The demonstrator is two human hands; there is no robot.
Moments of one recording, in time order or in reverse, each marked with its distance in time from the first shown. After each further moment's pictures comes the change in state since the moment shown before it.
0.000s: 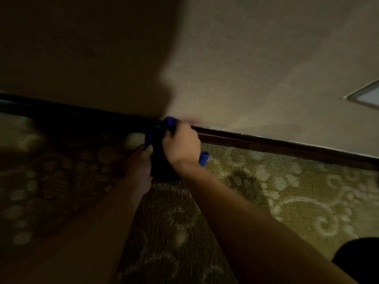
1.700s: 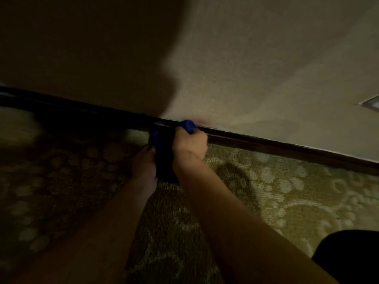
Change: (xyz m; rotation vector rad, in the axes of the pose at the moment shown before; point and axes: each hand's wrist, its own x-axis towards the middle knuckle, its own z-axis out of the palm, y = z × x) left_hand -0.023 0.013 0.004 0.073 0.093 -0.031; right_hand 0.007 -0.012 0.019 0.591 0.124 0.546
